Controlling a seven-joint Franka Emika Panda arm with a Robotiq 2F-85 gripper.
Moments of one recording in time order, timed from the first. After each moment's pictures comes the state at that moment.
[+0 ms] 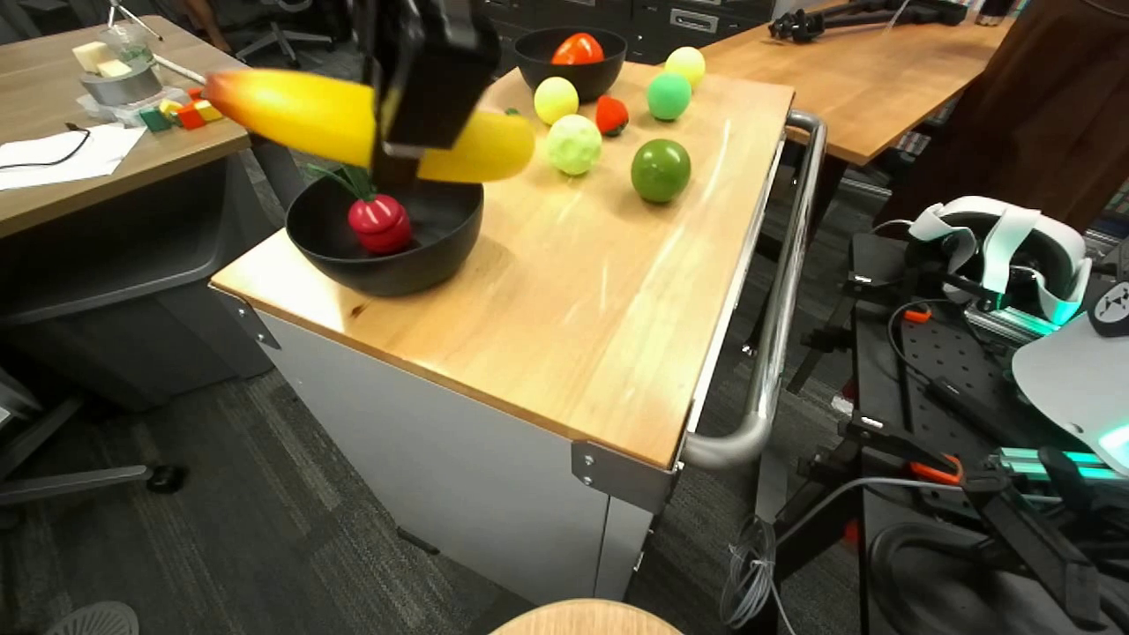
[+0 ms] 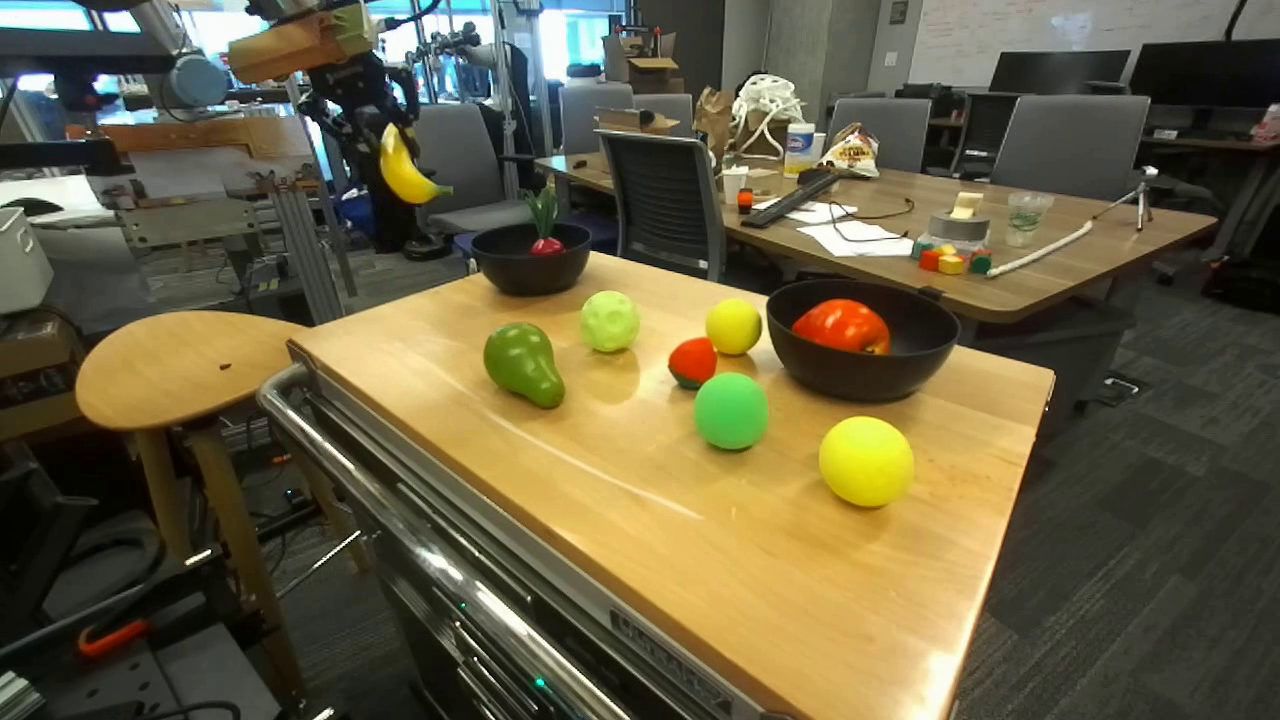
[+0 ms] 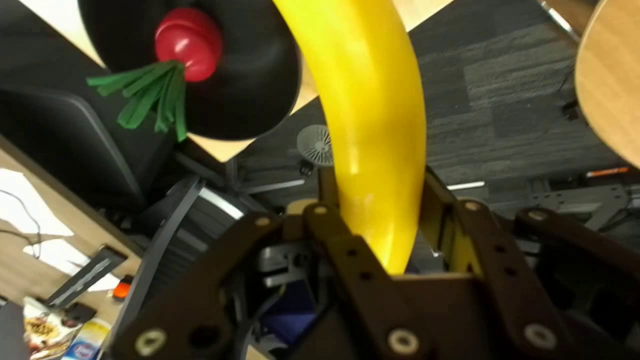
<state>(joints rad) 0.26 -0.03 0.25 -2.18 -0.29 2.58 -0.11</state>
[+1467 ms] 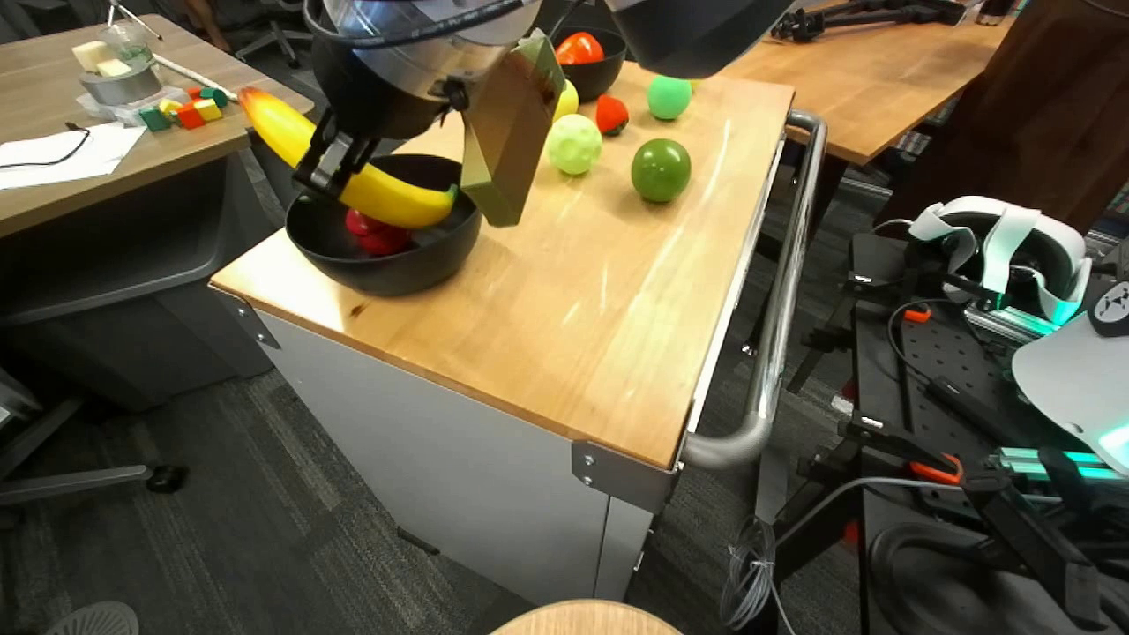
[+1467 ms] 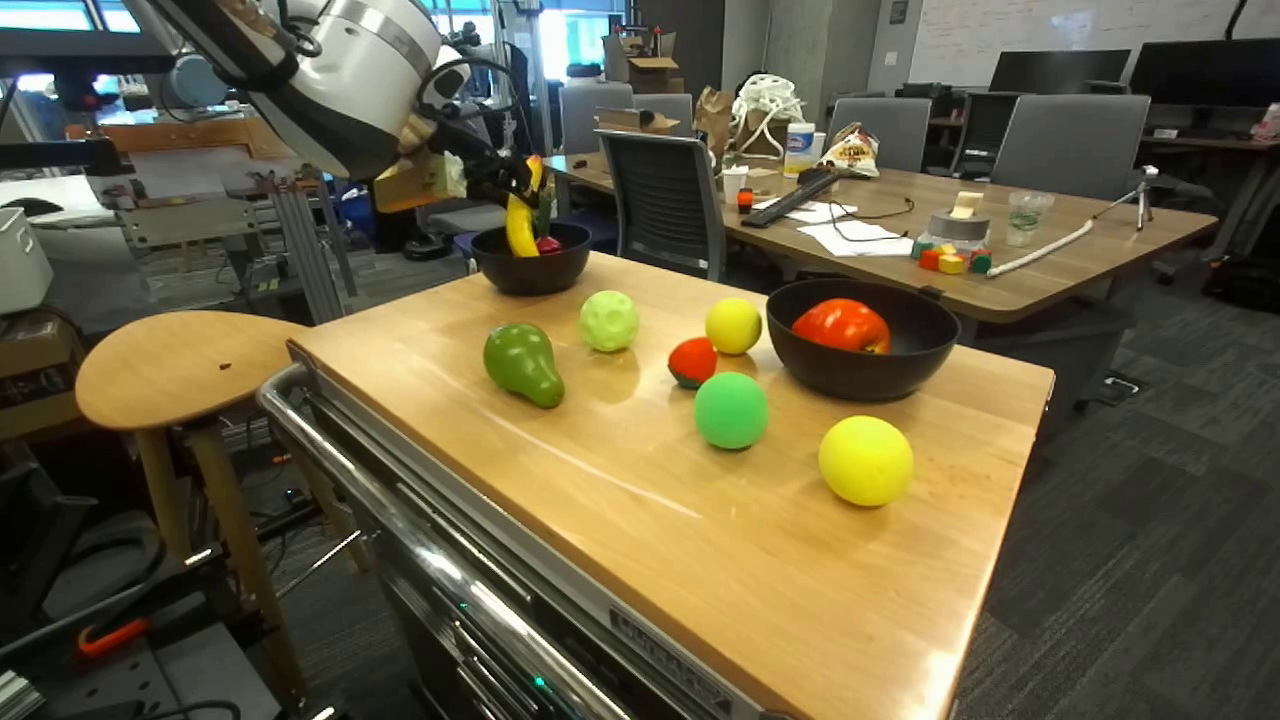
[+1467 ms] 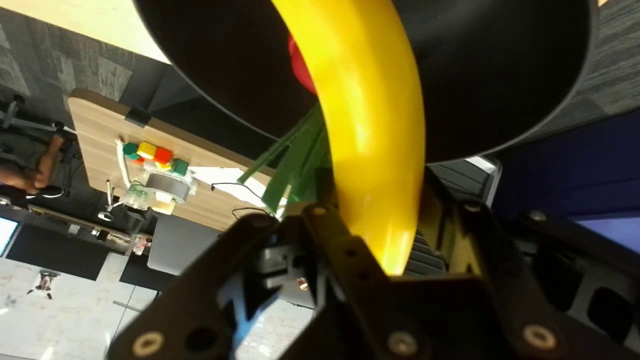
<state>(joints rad) 0.29 0.32 0.03 -1.98 -1.46 2.82 1.33</state>
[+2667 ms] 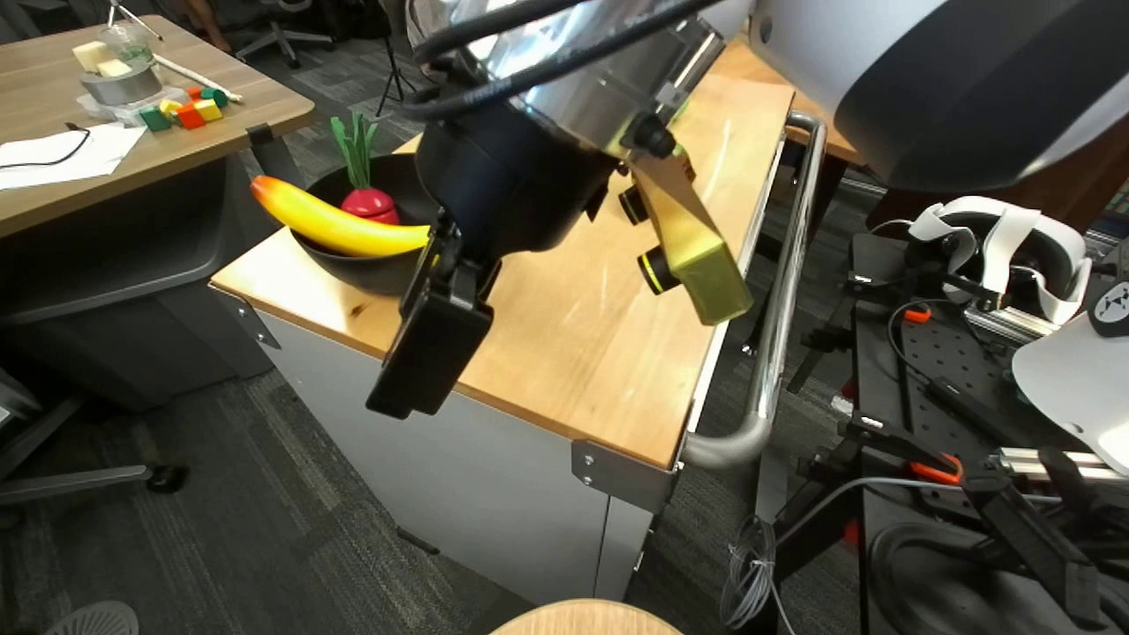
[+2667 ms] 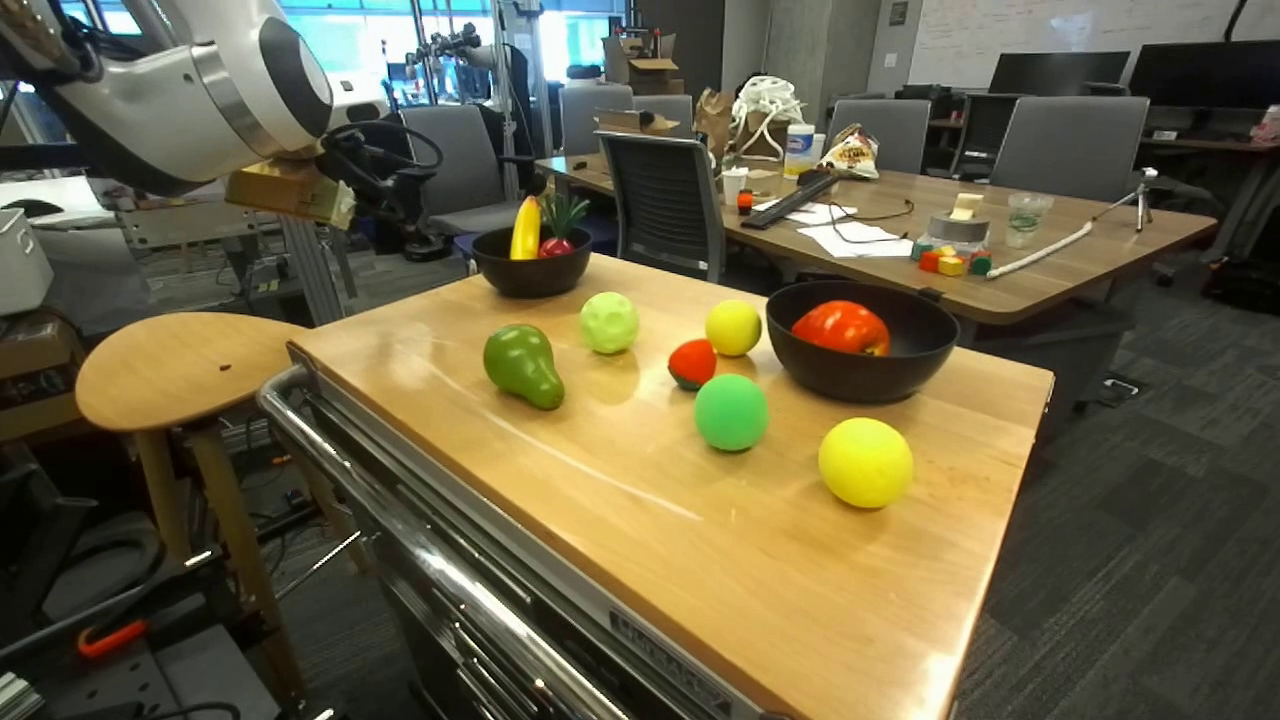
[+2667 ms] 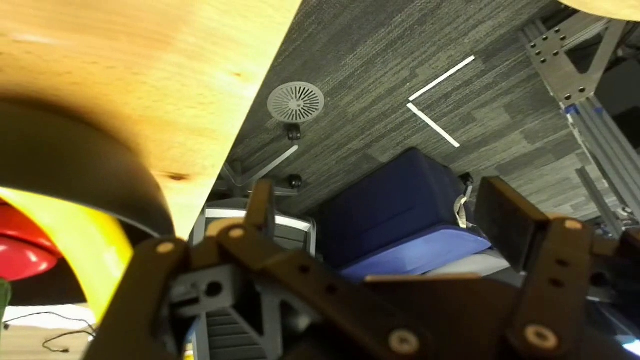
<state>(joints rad) -0.11 0.20 0.58 -2.33 -0.68 3.08 0.68</state>
